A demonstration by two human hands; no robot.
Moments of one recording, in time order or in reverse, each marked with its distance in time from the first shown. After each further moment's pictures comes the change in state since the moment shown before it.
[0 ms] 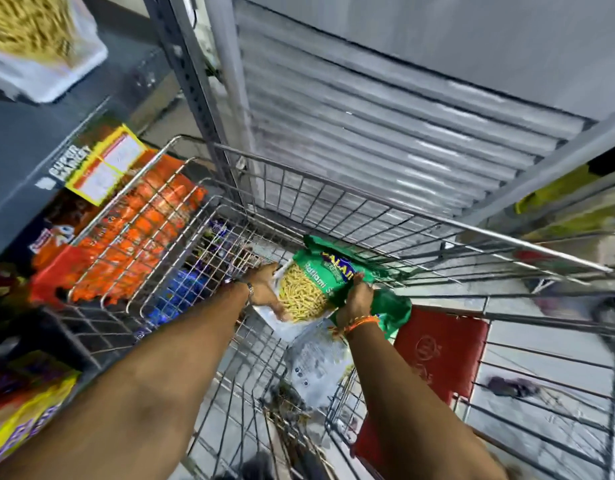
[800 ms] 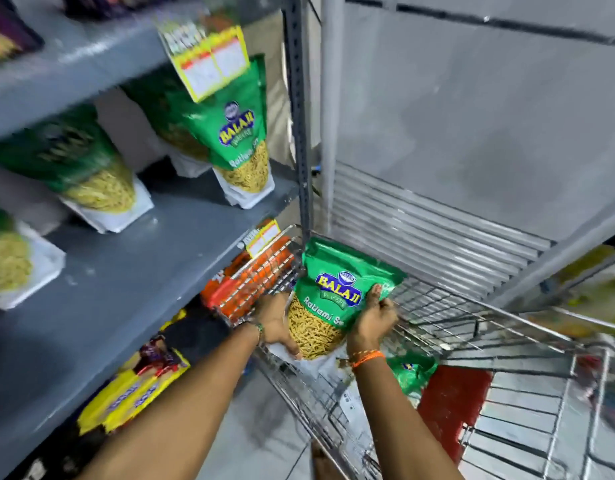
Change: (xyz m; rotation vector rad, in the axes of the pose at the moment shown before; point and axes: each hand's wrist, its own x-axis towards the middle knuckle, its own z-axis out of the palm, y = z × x) left_hand -0.224 -0.034 -0.062 -0.028 0.512 0.078; right_hand -0.301 -0.089 0.022 0.279 -0.286 -0.521
